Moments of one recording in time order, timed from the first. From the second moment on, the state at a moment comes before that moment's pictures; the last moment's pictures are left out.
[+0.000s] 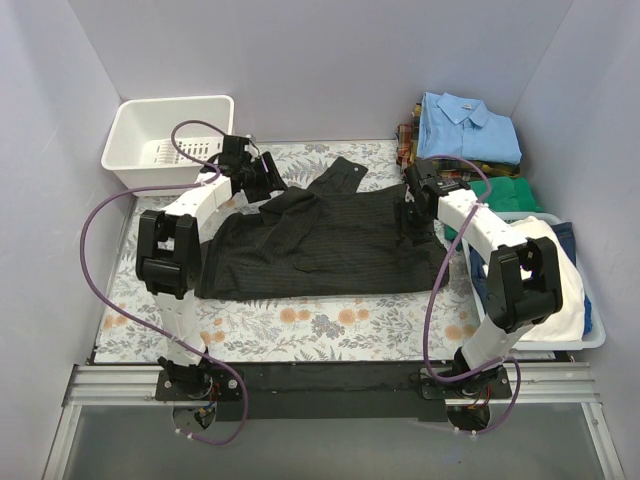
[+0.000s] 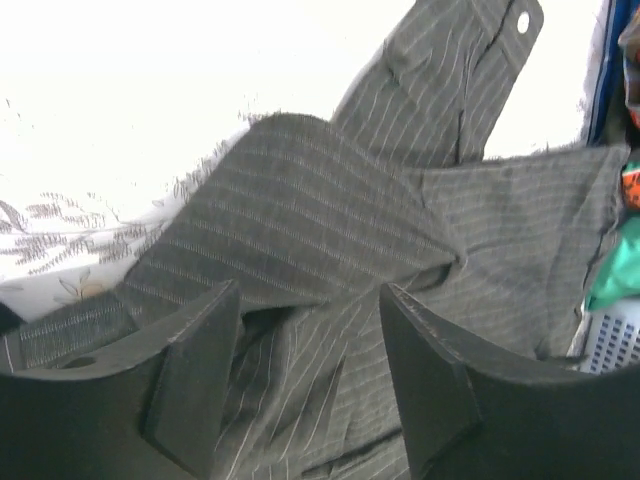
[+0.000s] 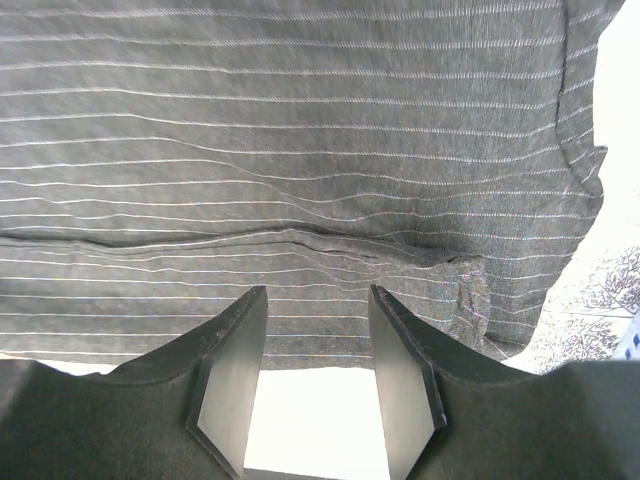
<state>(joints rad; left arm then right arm) -0.21 1.96 1.52 -0.35 0.28 -0.56 0.33 1.68 1.28 -0.82 -0.02 0.28</state>
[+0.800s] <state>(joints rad) -0.27 2.14 1.69 -0.56 0.13 -0.52 0.33 1.67 1.32 -0.82 -0.02 0.28</state>
